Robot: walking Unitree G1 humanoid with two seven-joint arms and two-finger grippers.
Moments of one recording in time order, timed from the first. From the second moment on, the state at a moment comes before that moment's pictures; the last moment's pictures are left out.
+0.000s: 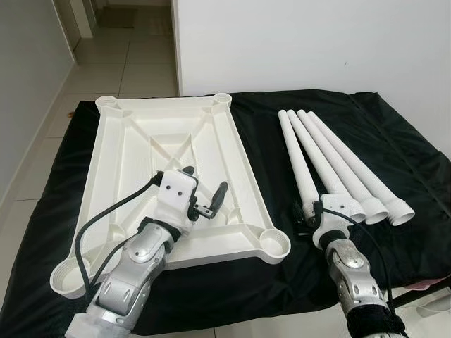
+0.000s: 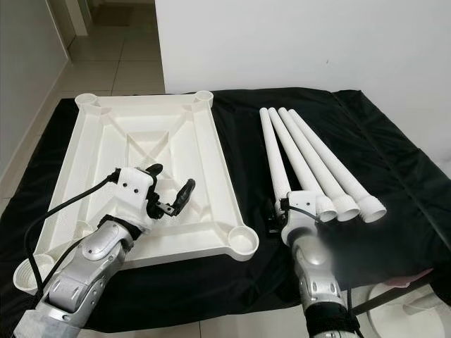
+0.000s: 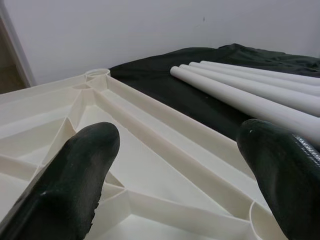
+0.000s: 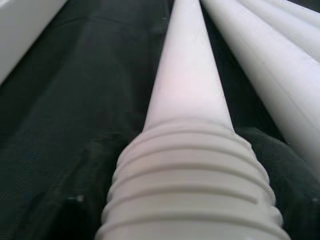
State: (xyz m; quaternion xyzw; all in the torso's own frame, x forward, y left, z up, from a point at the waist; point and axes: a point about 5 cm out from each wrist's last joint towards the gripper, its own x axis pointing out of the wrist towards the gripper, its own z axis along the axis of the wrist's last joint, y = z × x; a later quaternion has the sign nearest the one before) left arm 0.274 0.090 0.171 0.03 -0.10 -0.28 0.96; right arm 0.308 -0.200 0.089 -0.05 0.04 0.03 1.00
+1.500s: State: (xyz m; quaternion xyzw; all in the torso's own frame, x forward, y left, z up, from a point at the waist) left arm 0.302 0.075 0.208 -0.17 0.07 -0.38 0.91; right arm 0.312 -0.150 0.157 -0.13 -0.21 0.16 0.96
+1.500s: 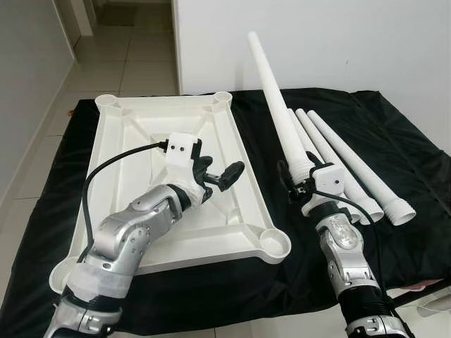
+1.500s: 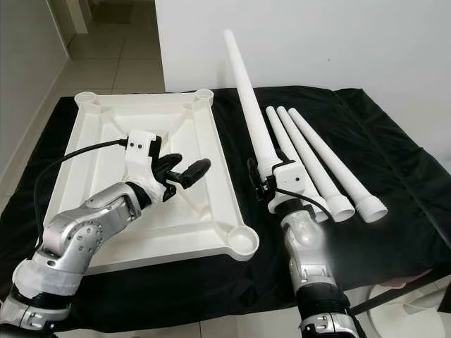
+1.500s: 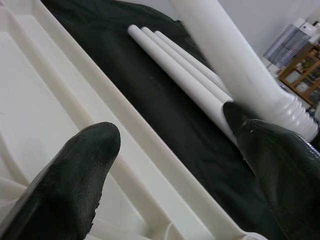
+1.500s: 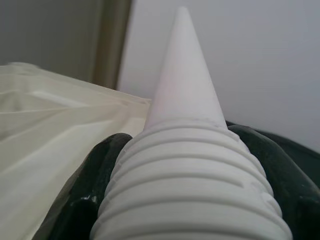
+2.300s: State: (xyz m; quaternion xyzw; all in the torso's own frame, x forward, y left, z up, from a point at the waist) left arm 0.336 0.065 0.218 -0.32 0.17 -0.41 0.84; right arm 0.291 -0.100 0.146 -0.22 -0.25 0.28 0.90
